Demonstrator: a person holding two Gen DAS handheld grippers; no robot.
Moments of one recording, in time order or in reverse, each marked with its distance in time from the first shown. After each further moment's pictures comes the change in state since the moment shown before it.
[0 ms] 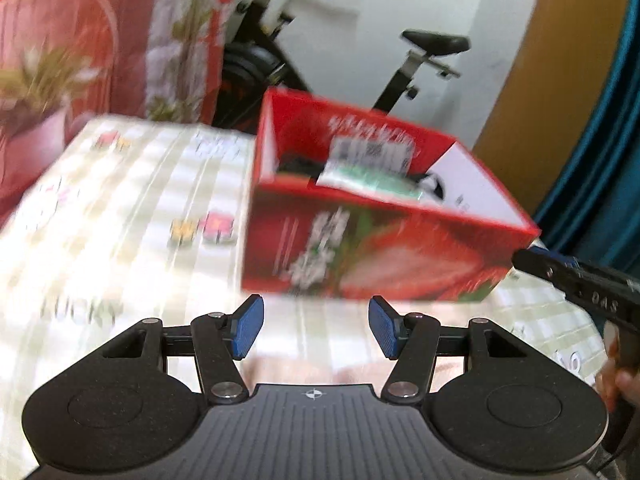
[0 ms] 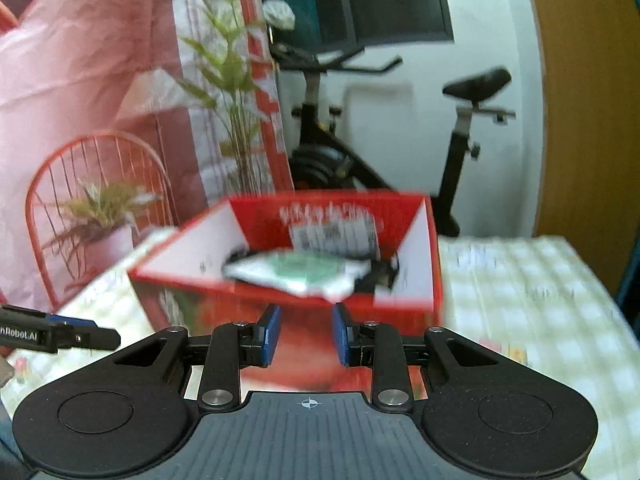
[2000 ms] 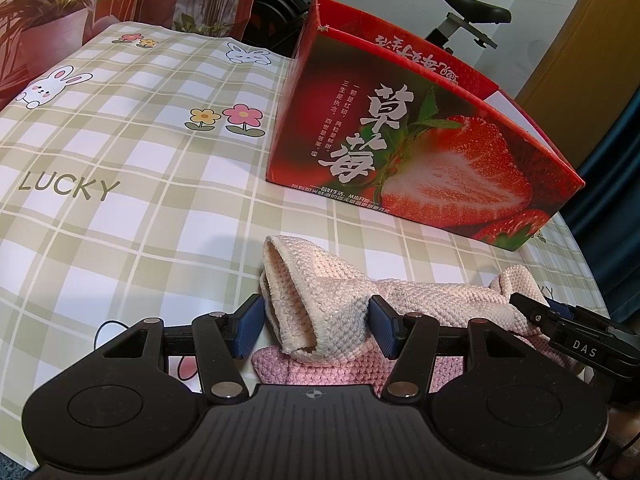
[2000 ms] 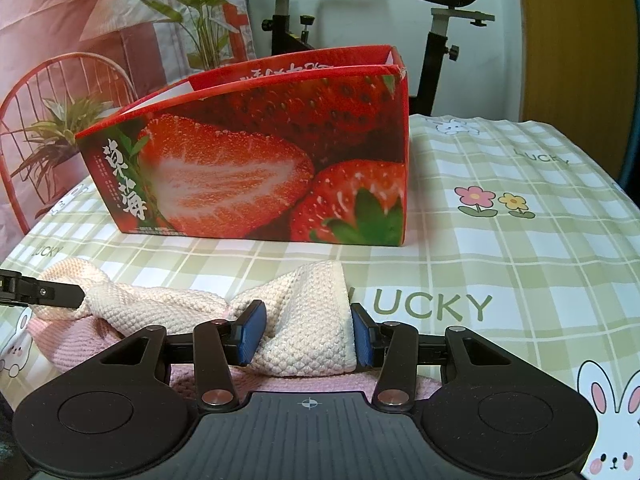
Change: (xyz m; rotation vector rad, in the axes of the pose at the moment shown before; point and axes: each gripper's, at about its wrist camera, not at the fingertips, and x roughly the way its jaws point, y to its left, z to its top) left arm 0.034 0.029 -0.058 -0.120 0.114 -0.008; right arm 0.032 -0.021 -0.085 0.067 0.183 -0.030
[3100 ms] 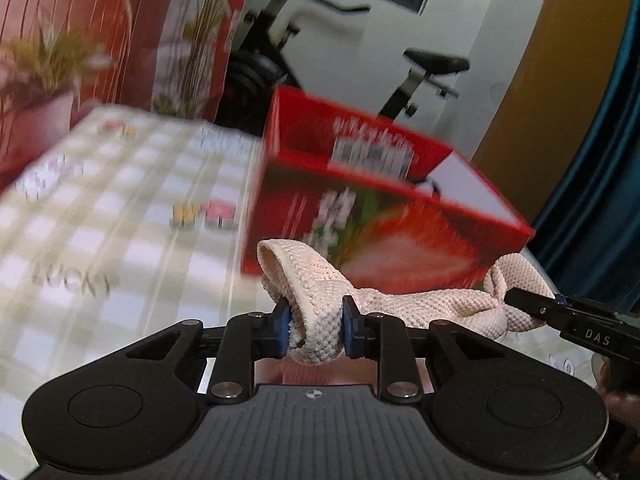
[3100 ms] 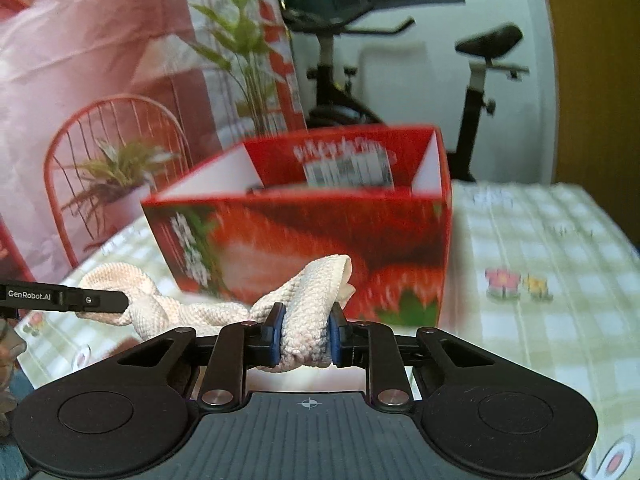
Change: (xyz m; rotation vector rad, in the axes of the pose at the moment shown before) left arm -0.052 -0.026 0.027 0.097 -0.219 -0.041; right arm -0.053 0.021 0.049 -0.077 -0.160 0.125
